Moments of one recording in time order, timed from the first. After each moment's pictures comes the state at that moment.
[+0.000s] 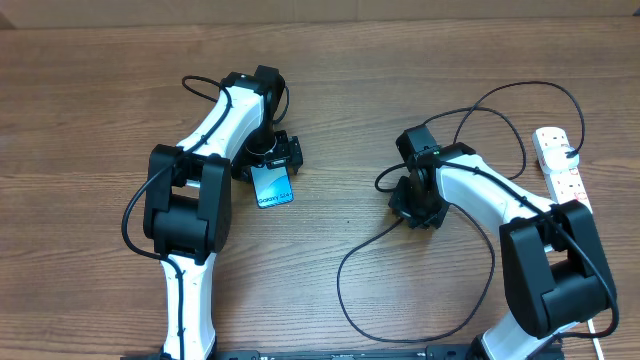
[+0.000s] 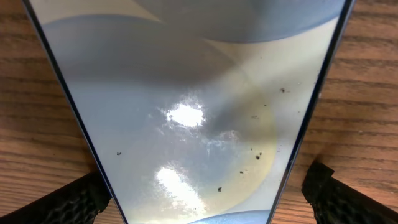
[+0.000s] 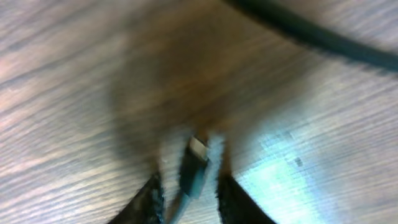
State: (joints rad) left arm -0.26 2.28 1.75 -1.18 0.07 -0.49; right arm 0.34 1.81 1.05 -0.83 -0.08 0.81
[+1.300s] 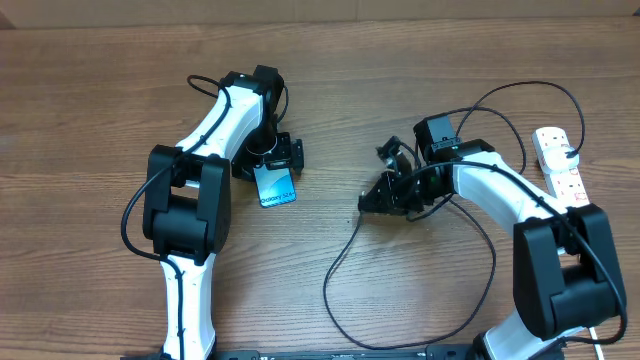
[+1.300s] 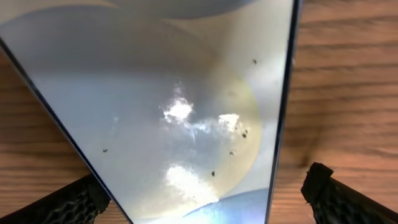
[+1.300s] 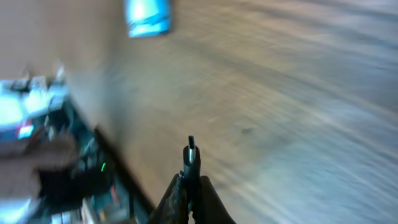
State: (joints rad) left arm -0.26 2.28 1.75 -1.18 0.15 -0.34; right arm 0.25 1.79 1.05 -0.71 -0.84 0.08
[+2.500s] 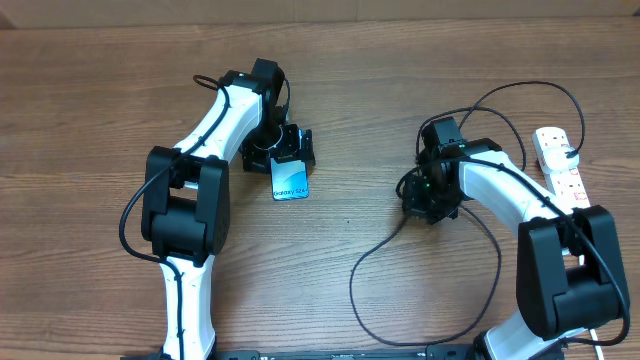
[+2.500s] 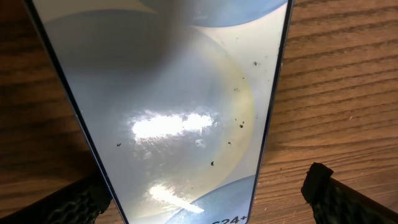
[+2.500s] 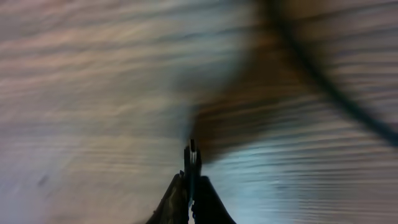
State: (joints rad) left arm -0.26 2.27 1.75 -1.09 0.29 -0.31; right arm 0.22 1.78 1.05 -0.81 -0.19 0.43
